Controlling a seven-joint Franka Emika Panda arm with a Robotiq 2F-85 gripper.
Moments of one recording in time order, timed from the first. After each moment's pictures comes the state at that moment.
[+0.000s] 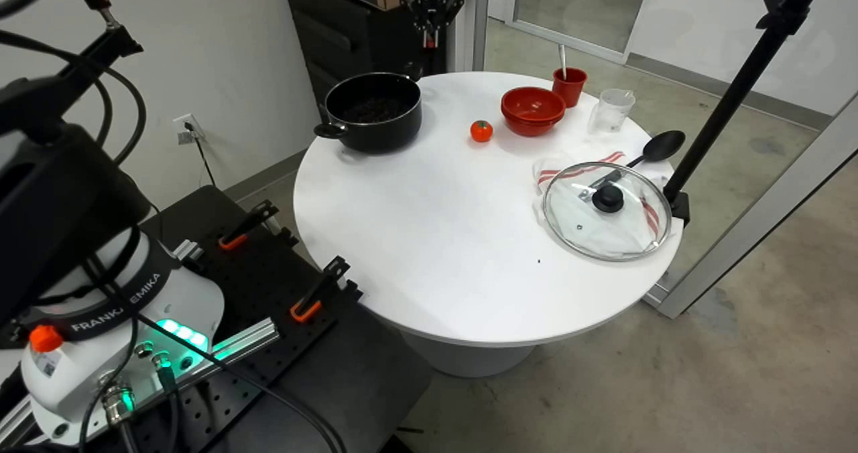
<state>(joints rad) -0.09 0.55 0.20 -1.69 -0.02 2.27 -0.68</state>
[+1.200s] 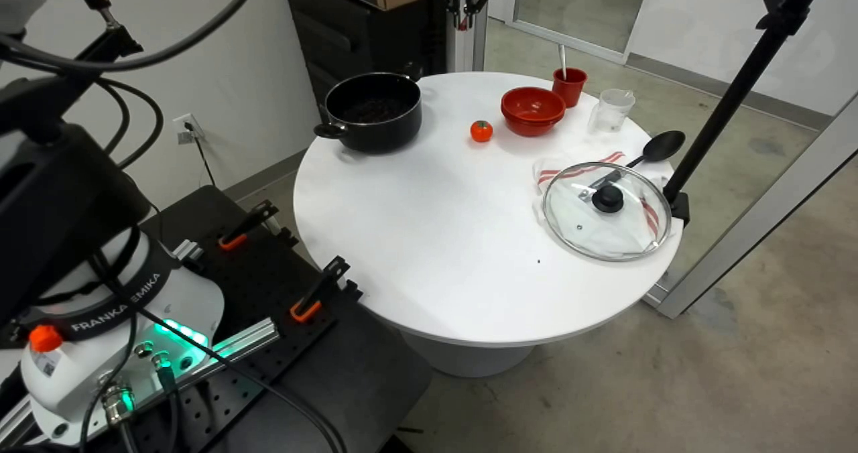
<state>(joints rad) 0.01 0.86 0.10 -1.21 -0.03 2.26 -0.39</state>
